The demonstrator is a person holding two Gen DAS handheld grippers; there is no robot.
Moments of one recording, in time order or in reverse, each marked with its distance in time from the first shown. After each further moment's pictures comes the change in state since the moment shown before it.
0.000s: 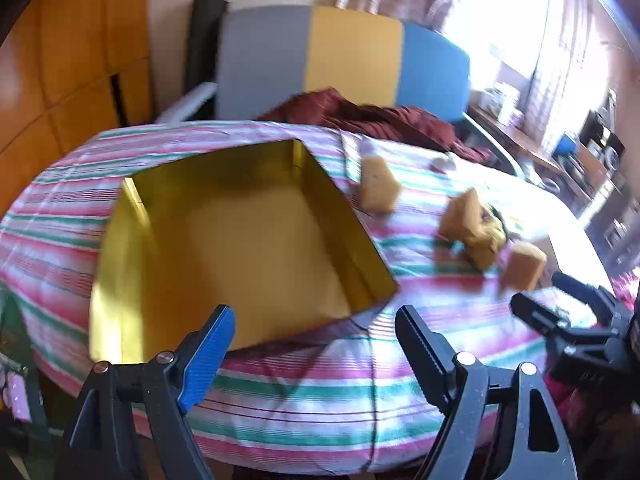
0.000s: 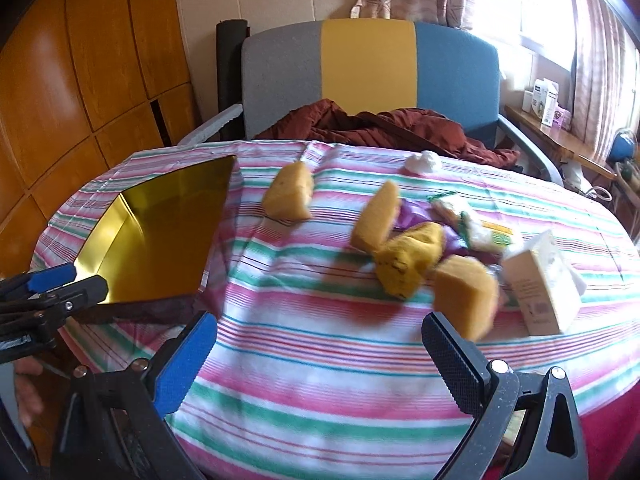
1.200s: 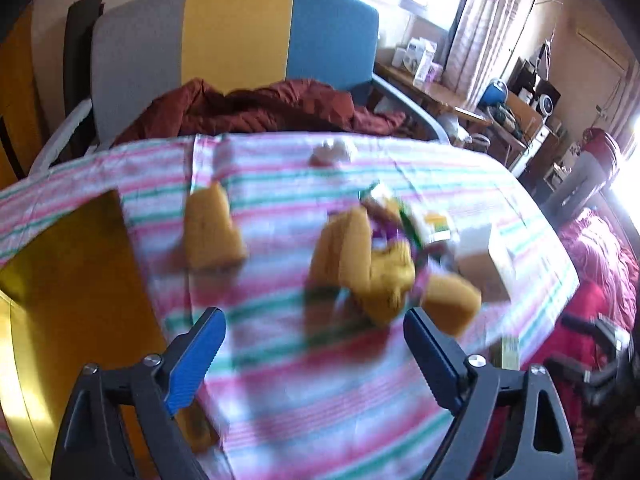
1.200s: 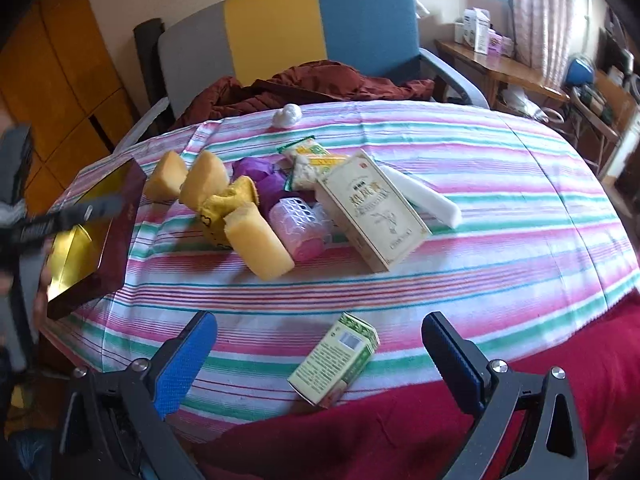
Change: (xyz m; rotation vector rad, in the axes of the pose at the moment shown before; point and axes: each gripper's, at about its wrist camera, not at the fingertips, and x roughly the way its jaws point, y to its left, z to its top) left arm 0.083 -0.122 0.092 0.177 0.097 -0.237; right arm -0.043 -0.162 -0.021 0.176 0.158 -0.078
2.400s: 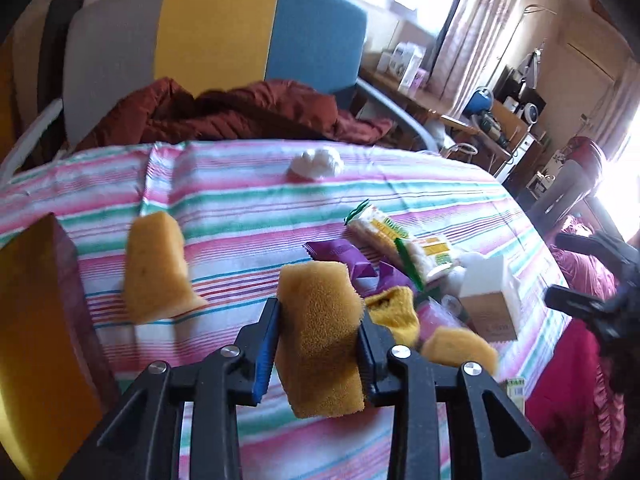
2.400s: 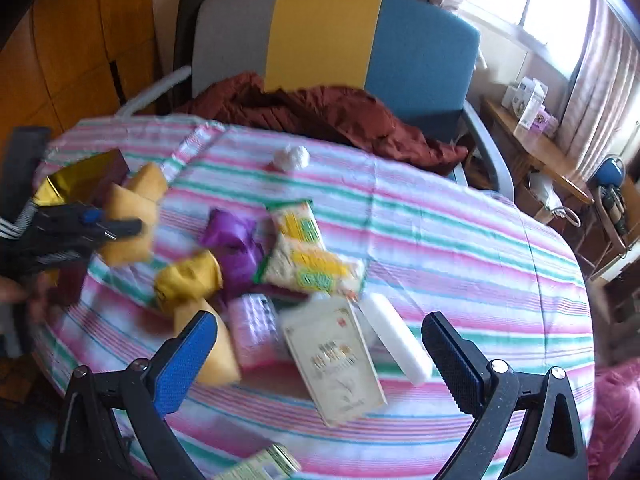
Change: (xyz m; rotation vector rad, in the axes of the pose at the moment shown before) left arm 0.047 -0.001 0.021 0.014 -0.027 -0.098; right arm 0.040 -0.005 0.113 -0.301 0.027 -0.073
